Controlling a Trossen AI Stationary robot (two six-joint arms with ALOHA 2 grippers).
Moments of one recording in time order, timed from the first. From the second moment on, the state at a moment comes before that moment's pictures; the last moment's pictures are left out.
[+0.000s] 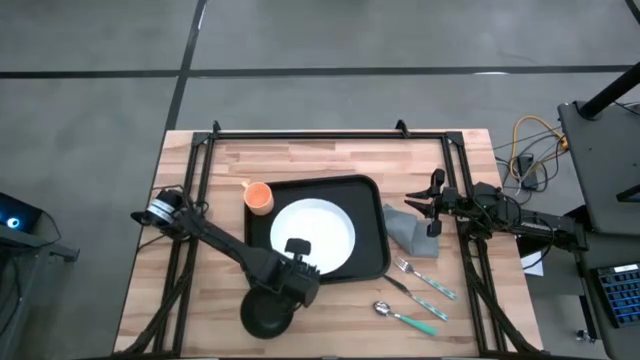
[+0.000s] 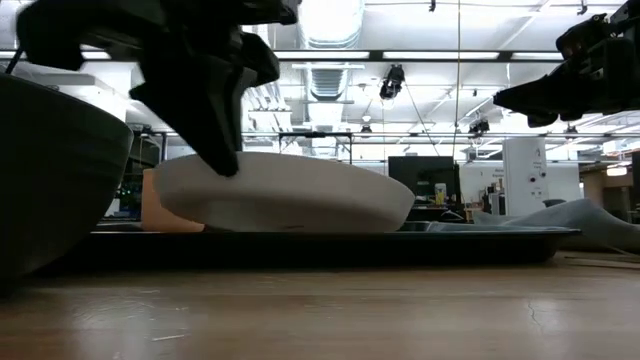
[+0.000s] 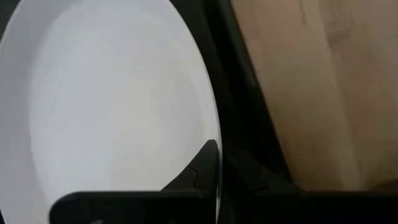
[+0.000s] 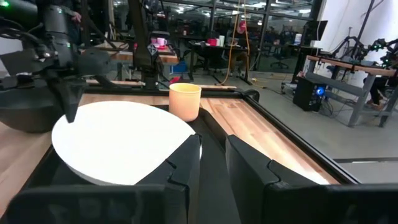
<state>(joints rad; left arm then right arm) -0.47 1.88 1.41 -0.79 -0.32 -0.18 -0.20 0.02 0.03 -0.03 -0.04 -0.06</state>
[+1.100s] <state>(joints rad) -0.55 1.87 1.36 -0.88 -0.23 -0.49 -0.20 0.02 0.03 -0.03 -0.04 -0.06</state>
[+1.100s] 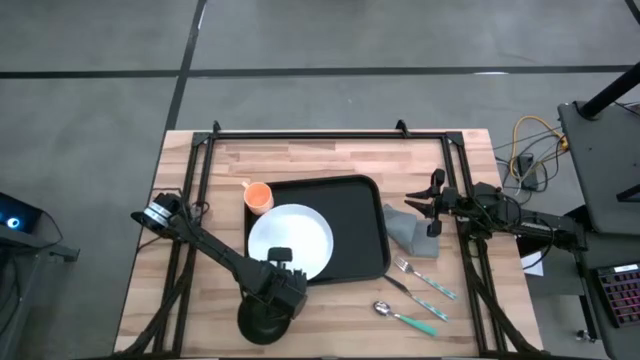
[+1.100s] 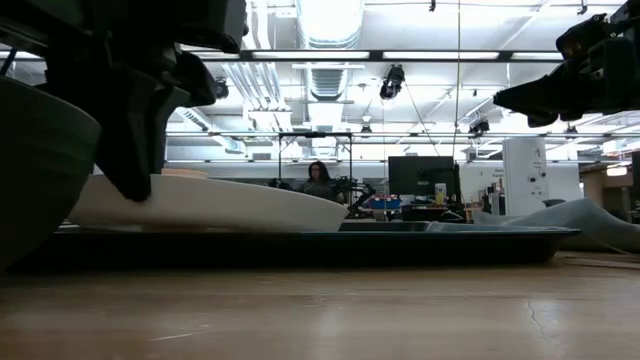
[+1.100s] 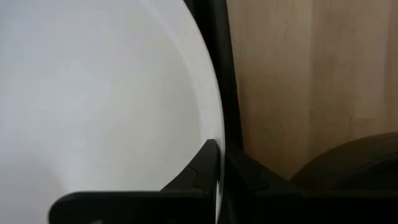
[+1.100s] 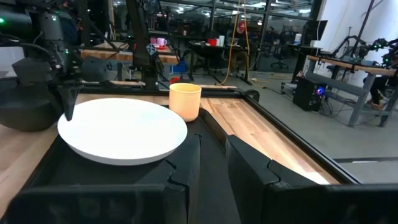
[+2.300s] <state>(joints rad) -0.54 1.87 1.36 -0.93 -0.23 -0.57 -0.20 0.02 0.03 -0.03 -0.04 -0.06</state>
